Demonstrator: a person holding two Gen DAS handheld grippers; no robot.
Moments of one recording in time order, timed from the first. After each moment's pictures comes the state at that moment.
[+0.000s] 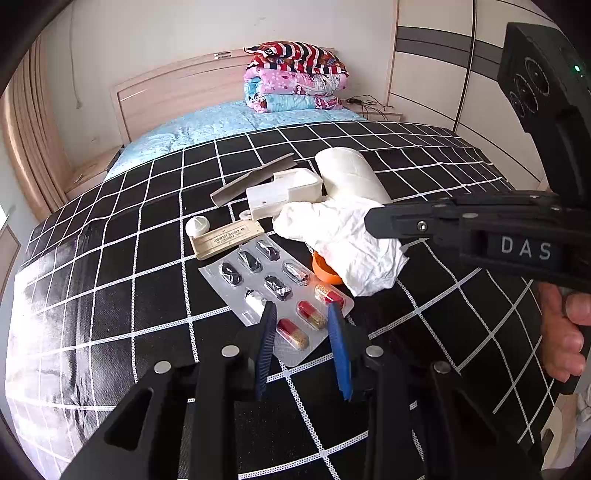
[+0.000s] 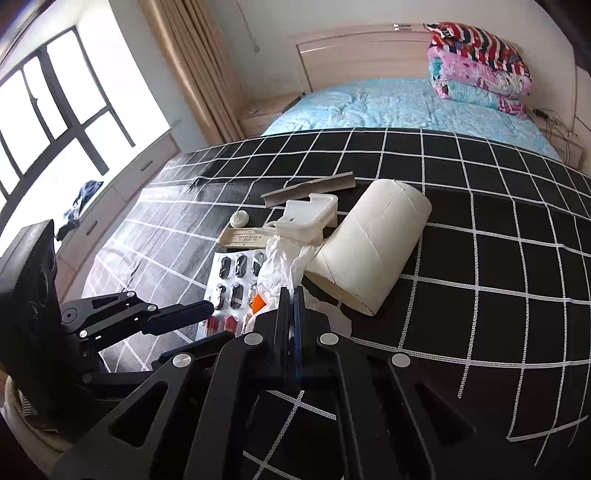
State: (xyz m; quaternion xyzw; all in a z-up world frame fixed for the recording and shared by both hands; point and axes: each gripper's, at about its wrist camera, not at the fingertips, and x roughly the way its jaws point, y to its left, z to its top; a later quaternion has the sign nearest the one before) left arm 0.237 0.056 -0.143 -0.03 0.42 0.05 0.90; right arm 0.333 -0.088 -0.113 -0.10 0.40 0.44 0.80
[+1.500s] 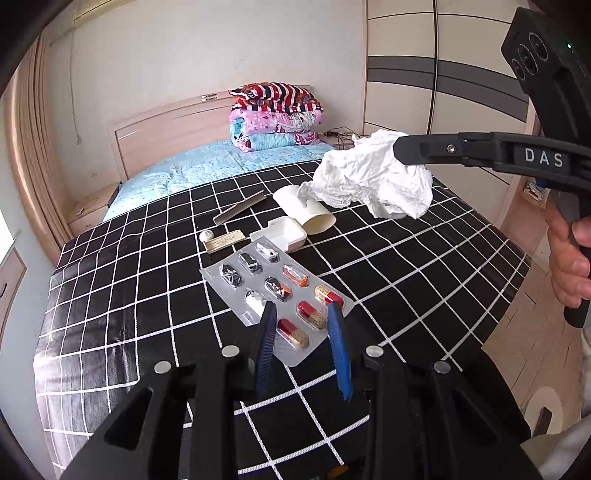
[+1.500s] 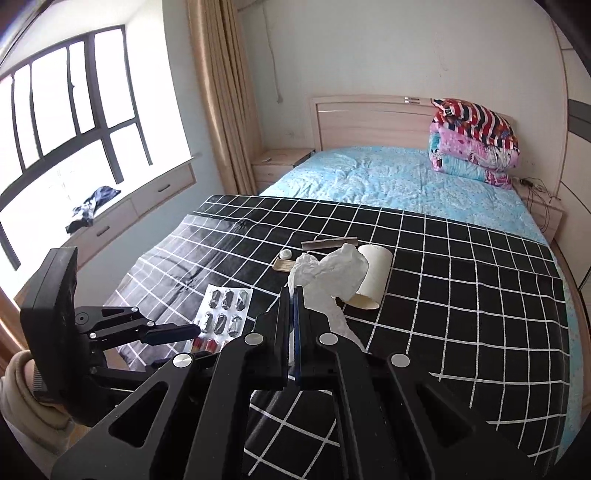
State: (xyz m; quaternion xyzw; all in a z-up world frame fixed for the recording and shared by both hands) left arm 0.115 0.007 -0.084 0.00 0.35 0.02 0.93; right arm 0.215 -0.154 -0.031 -0.12 0.27 0.45 0.84
